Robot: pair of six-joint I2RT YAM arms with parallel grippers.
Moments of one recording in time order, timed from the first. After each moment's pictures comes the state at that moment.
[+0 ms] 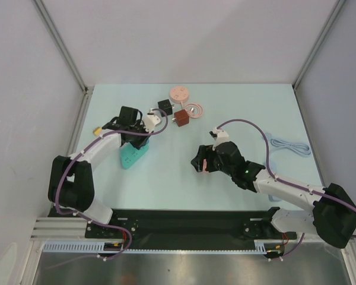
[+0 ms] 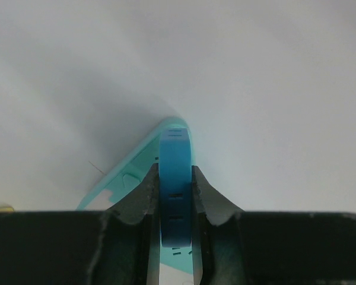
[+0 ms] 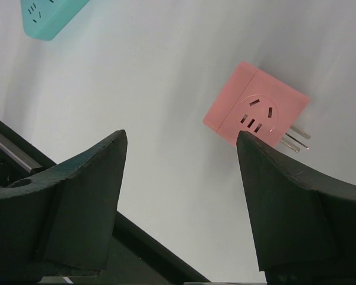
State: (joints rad) left arm -0.28 1.54 1.06 -0.49 0.21 0.57; right arm 0.81 1.19 0.64 0.05 0.10 0.57
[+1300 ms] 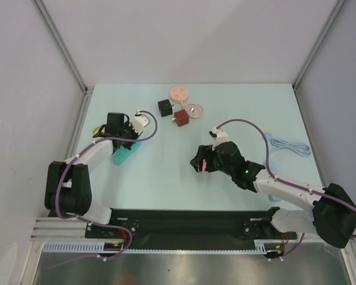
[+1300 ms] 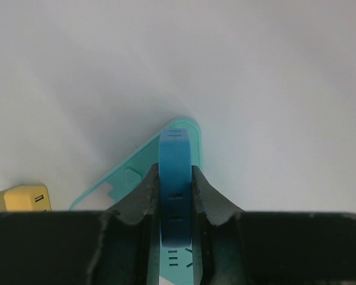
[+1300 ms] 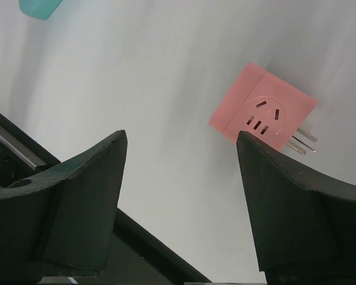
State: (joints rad) left arm -0.13 1.49 0.89 -0.25 0.22 0.62; right arm 0.81 1.19 0.63 0.06 0.08 0.57
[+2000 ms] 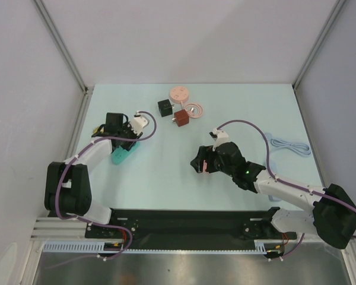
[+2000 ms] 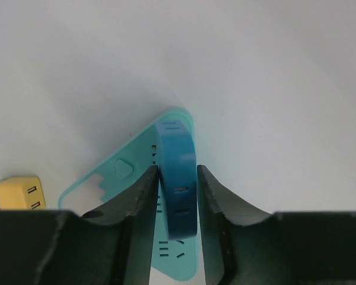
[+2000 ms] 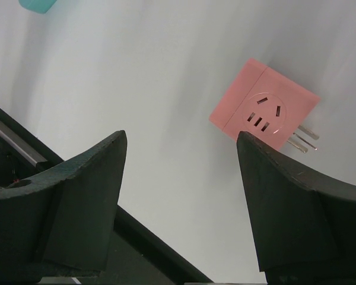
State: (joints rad) left arm -0.12 1.48 0.89 -0.29 0.23 0.64; right arm 0.81 1.18 0.62 0.07 0.07 0.57
